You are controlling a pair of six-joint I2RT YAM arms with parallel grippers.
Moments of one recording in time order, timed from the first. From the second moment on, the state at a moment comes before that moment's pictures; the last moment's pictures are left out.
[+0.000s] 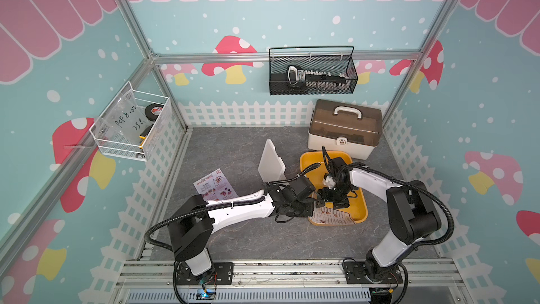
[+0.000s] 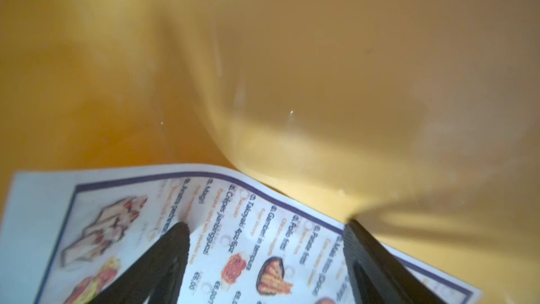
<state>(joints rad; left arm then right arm) -1.04 1.68 1.20 -0.48 0.11 -0.92 0.31 1.66 1.02 -0.91 -0.30 0.26</state>
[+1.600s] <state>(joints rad) -0.92 1.70 1.58 -0.15 -0.28 -0.83 0.41 1.02 0.81 0.02 -0.19 1.72</state>
